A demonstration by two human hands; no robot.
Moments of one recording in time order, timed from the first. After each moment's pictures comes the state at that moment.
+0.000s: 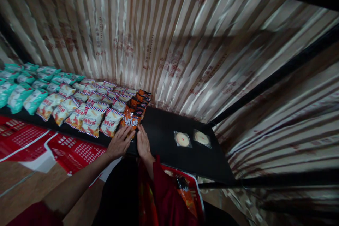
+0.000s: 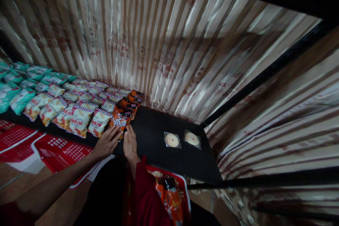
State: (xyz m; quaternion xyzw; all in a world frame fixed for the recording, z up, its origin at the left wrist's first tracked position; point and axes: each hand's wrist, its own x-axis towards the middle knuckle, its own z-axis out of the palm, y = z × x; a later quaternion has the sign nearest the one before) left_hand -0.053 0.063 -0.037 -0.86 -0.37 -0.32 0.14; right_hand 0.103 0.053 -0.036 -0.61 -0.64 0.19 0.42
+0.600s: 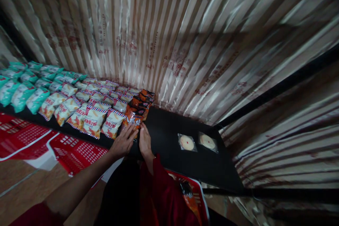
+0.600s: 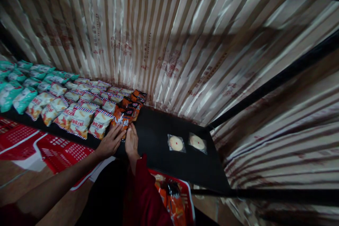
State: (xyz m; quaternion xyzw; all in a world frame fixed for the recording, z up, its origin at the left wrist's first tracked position) left_hand -0.046 0.078 -0.037 -0.88 -0.36 -0.30 0.09; right_hand 0.099 0.077 -0.023 -0.59 -0.58 0.30 0.47
